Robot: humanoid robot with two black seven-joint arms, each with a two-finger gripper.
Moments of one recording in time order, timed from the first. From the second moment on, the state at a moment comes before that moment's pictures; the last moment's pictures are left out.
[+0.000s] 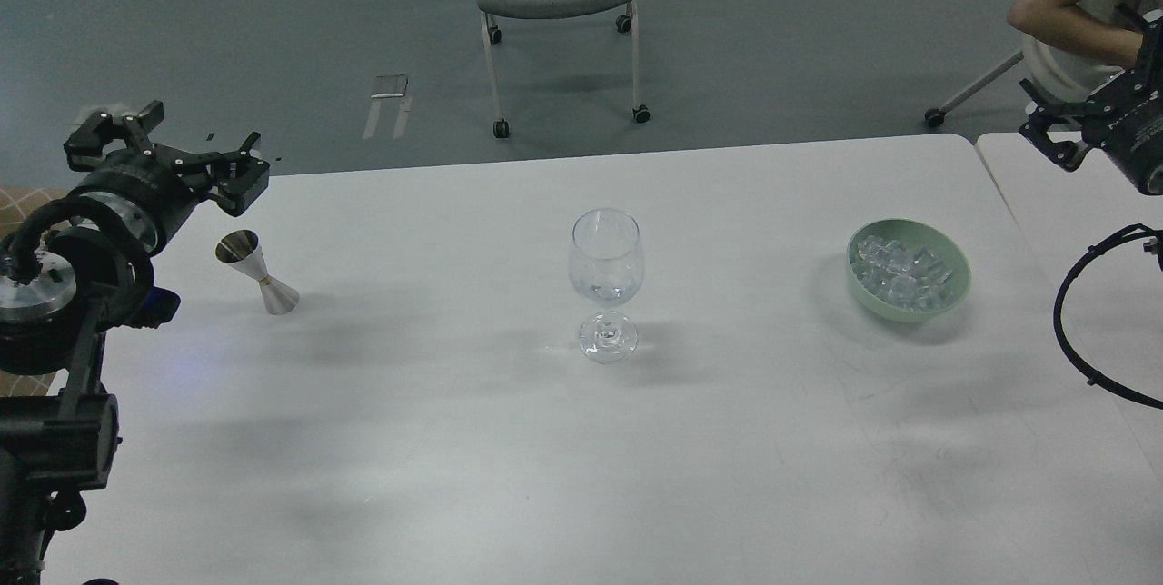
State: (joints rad) left arm -0.35 0.32 -1.65 -1.34 -0.06 0.22 0.29; right arm 0.58 -0.47 1.45 0.68 -0.23 0.47 -0.16
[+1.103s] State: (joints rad) left arm -0.58 0.32 -1.44 -1.11 0.36 -0.08 0.13; right arm 0.86 -0.65 1.11 0.99 -1.24 0.48 -0.15
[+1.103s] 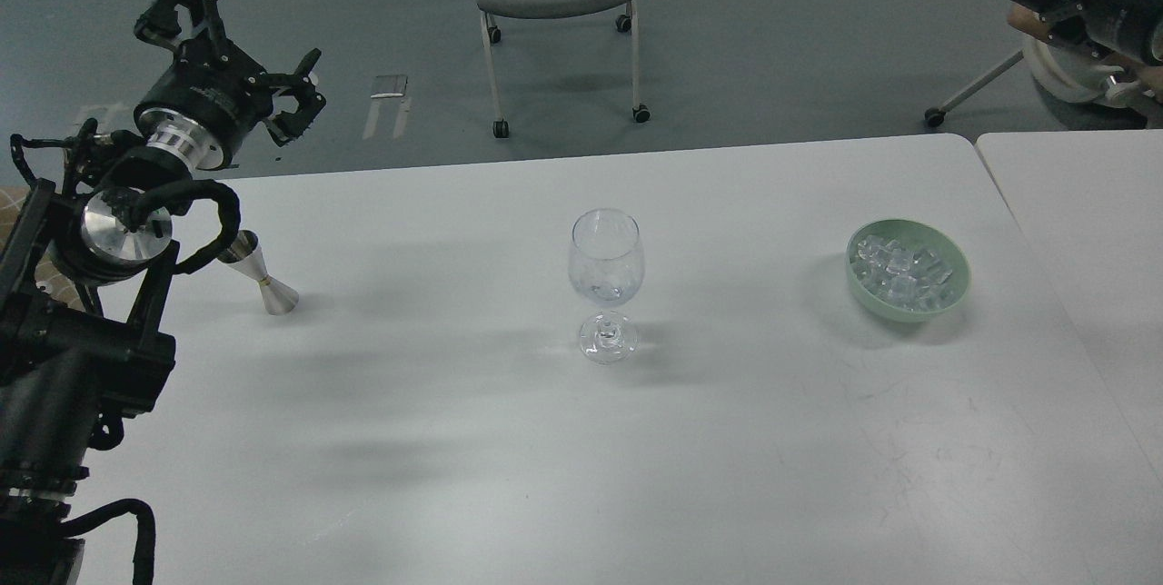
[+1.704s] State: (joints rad) left arm -0.54 0.36 -1.41 -1.04 0.36 -0.26 -0.02; right arm 1.16 -0.69 0.42 1.03 -1.51 0.49 -0.09
